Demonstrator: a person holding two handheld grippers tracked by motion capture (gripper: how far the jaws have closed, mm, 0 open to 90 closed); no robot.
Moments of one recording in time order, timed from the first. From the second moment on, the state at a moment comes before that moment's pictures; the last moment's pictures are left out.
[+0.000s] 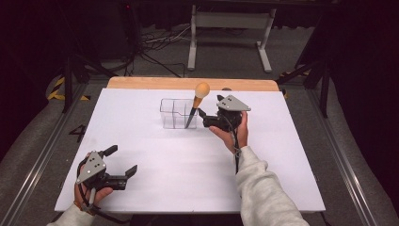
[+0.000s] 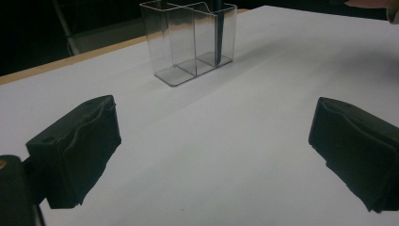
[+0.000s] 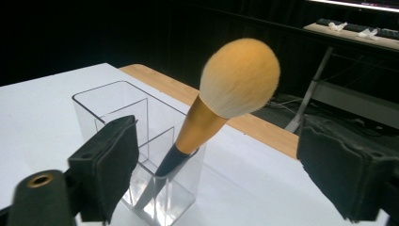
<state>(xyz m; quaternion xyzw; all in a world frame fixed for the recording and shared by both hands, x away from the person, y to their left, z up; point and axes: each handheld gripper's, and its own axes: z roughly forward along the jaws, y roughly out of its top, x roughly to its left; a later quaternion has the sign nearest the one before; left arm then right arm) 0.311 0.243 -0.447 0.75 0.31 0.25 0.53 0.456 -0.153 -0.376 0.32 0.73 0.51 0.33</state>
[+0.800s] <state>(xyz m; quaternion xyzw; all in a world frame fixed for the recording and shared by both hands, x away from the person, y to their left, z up) 0.312 0.243 -0.447 0.75 0.31 0.26 0.53 0.438 -0.176 -0.365 0.32 0.72 0.51 0.37</state>
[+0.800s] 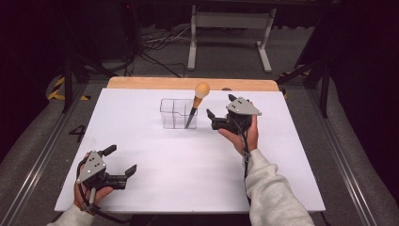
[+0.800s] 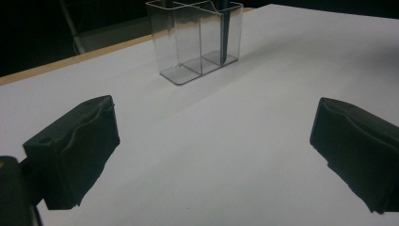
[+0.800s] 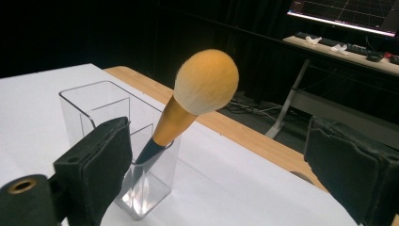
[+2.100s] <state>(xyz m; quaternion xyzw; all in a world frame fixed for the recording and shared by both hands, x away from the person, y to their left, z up) 0.311 0.241 -0.447 0.75 0.31 0.26 0.52 0.397 -0.202 -0.369 0.29 0.71 0.50 0.40</state>
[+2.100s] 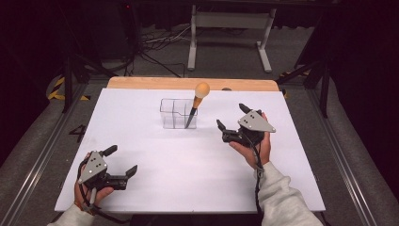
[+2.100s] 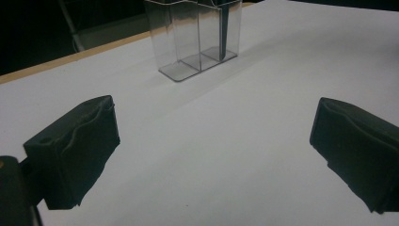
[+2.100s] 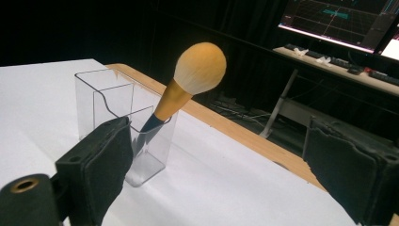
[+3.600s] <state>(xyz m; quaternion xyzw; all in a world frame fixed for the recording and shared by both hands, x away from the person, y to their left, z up) 0.310 0.240 -0.447 0.75 0.31 0.26 0.52 0.356 -0.237 -0.388 0.27 0.73 0.46 0.43</state>
